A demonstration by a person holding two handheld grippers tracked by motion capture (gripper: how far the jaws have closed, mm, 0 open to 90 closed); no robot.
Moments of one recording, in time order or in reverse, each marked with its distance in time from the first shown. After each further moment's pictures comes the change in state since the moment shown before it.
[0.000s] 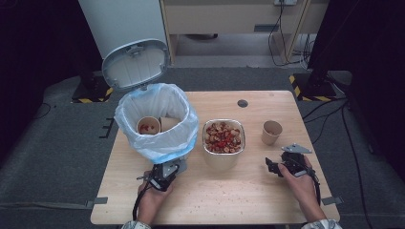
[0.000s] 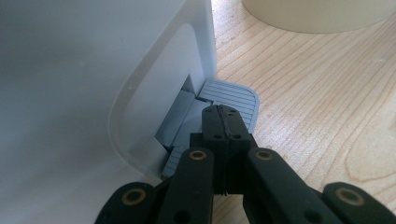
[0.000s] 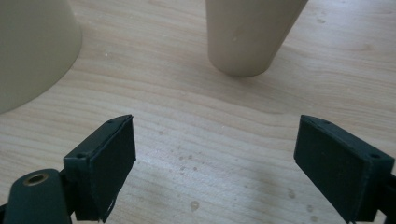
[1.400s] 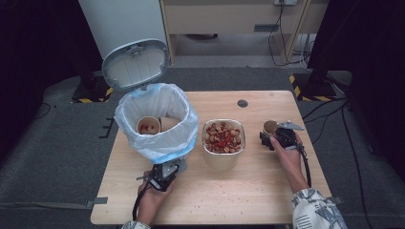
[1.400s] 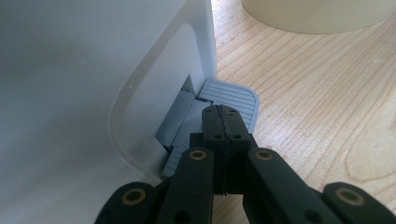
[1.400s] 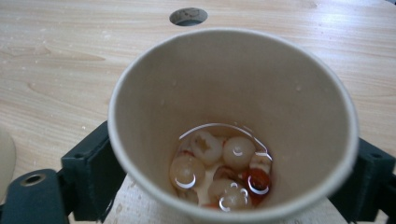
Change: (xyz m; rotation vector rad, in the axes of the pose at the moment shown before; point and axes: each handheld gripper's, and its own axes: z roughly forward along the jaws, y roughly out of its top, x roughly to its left) left arm 0.000 -0.001 0.000 -0.003 0.001 -0.001; right arm -0.022 0.054 0.070 -0.142 -0.013 0.084
